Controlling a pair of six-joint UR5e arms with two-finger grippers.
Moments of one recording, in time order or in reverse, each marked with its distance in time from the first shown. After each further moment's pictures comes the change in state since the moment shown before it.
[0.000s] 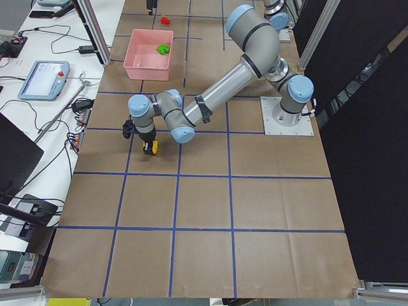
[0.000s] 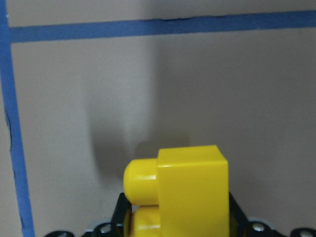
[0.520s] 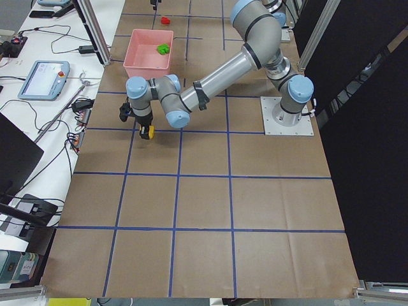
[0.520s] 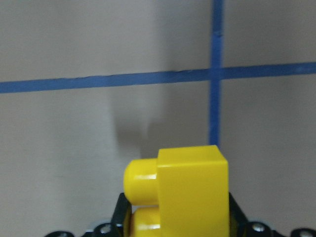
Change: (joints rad) left arm -0.264 0.089 0.045 -0.105 -0.023 -0.484; right arm -0.124 0.018 0.145 -0.028 -0.038 -0.019
